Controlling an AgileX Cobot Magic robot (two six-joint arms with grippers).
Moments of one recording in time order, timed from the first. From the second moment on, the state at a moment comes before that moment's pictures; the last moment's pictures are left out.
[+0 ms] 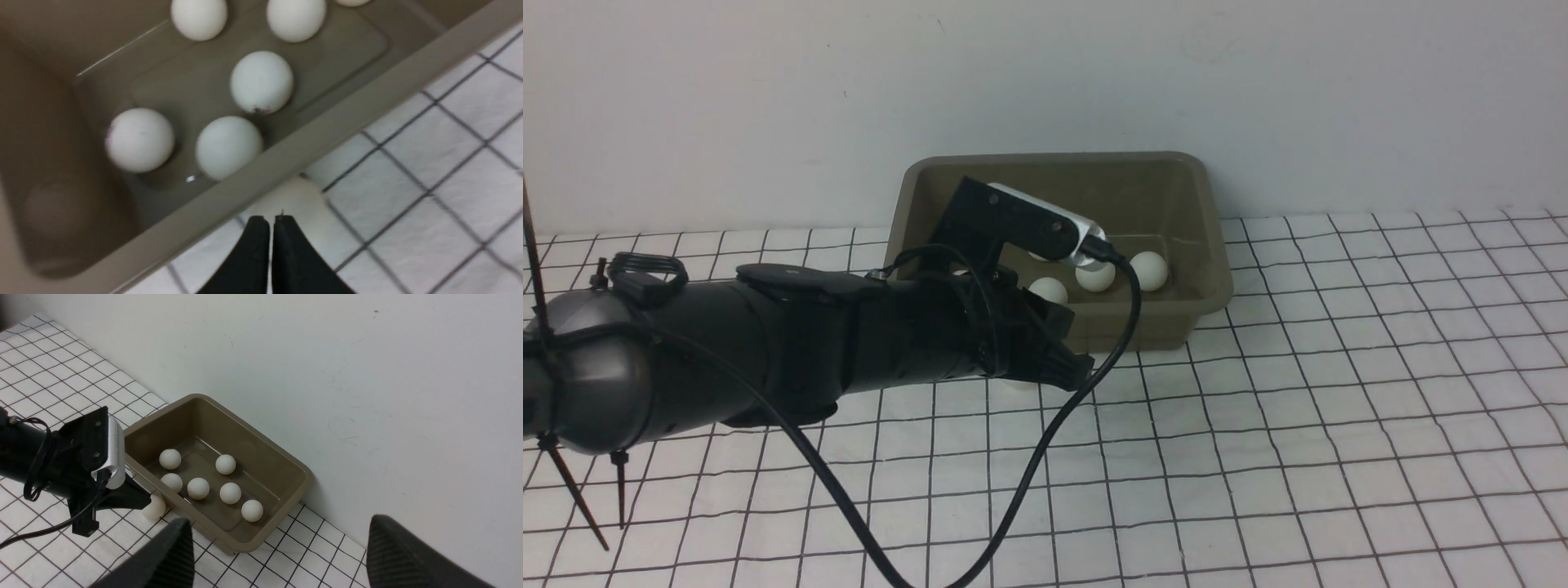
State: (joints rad) right arm 0.46 0.96 -1.63 0.02 1.22 -0.33; left arm -0.46 1.71 -0.94 -1.73 -0.02 1.85
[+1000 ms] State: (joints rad) right arm 0.46 0.96 -1.63 0.02 1.21 -0.33; left arm -0.44 1.66 -0.94 -0.65 0.54 0.68
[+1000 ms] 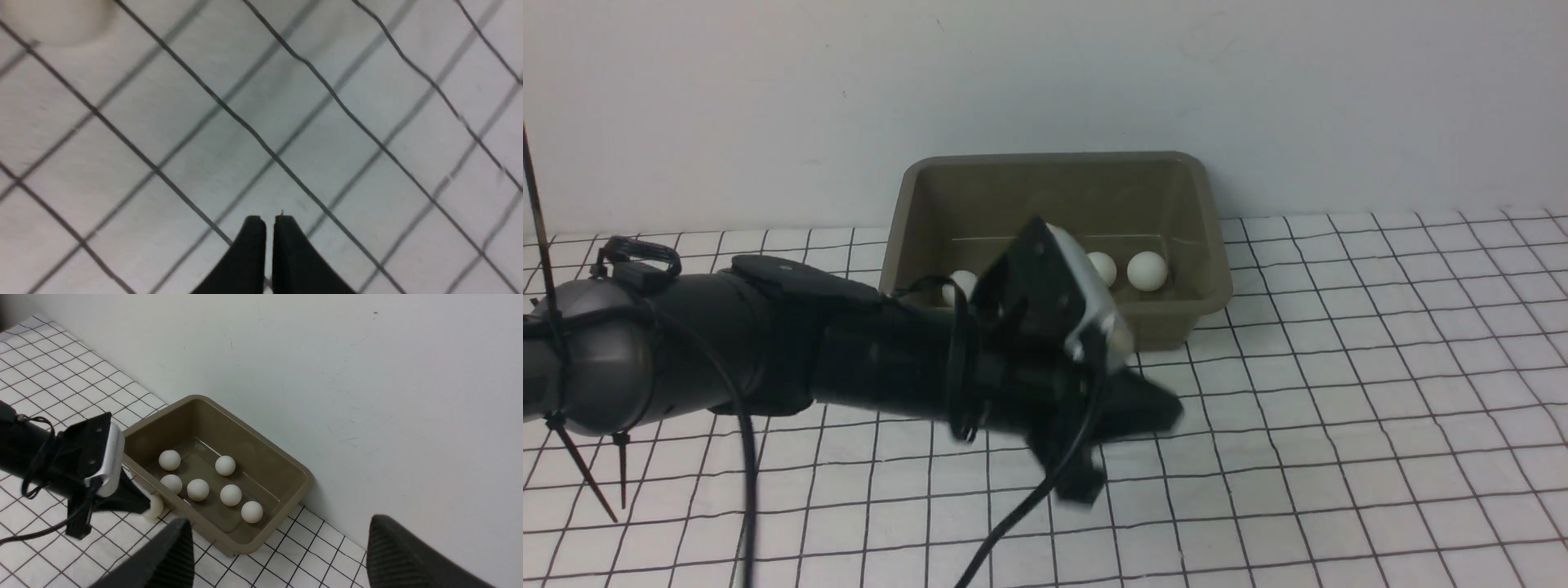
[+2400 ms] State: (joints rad) right arm 0.46 0.96 -1.63 0.02 1.19 -0.35; left arm -0.53 1.75 -0.91 -0.90 -0.06 0.64
